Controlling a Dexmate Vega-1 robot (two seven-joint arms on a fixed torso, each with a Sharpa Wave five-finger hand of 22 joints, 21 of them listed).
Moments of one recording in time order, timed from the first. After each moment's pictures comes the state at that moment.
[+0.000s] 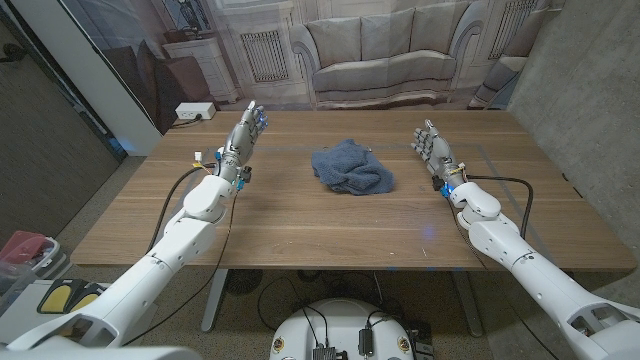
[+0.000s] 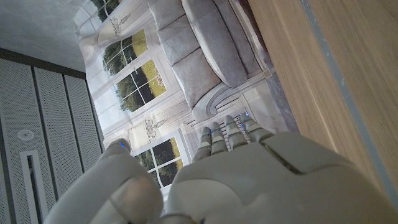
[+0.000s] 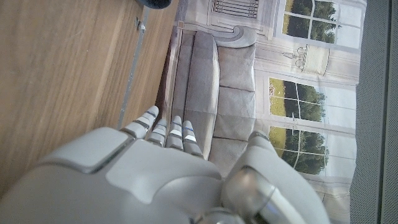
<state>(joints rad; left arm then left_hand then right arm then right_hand) 0.93 0.59 0.32 -1.51 -0.56 -0.37 0.05 0.33 -0.06 0.19 0.09 0.30 0.03 0.03 0.23 0.18 0.05 -0.02 0.24 0.18 -0.01 -0.02 0.21 0.18 -0.04 -0.03 0.24 0.18 -0.87 -0.52 -0.35 -1.31 0.70 0.31 0.08 0.25 0.03 0.20 0.00 0.18 0.11 0.07 0.19 0.18 0.13 0.08 0.21 0.18 0.02 0.04 0.19 0.18 0.12 -0.04 0.20 0.18</state>
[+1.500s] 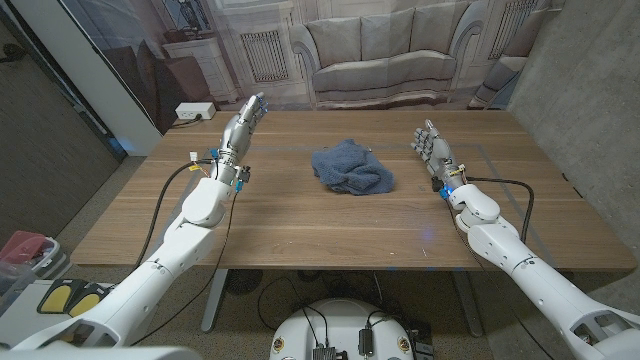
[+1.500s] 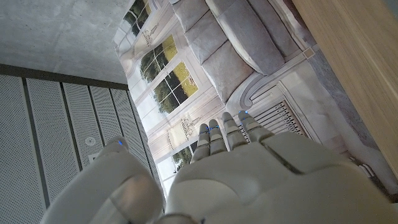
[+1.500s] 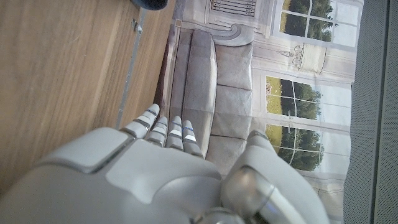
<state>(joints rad) 0.94 0.57 0.31 -1.47 -0.40 -0.59 0.07 0.36 -0.07 0.17 0.09 0.31 0.07 0.02 0.23 0.18 0.10 -0.04 0.24 0.18 0.04 -0.03 0.21 0.18 -0.01 -0.03 0.24 0.18 -0.90 -0.52 -0.34 -1.36 0.69 0.31 0.04 0.26 0.03 0.21 -0.01 0.18 0.12 0.08 0.19 0.18 0.13 0.08 0.21 0.18 0.05 0.05 0.19 0.18 0.15 -0.04 0.21 0.18</state>
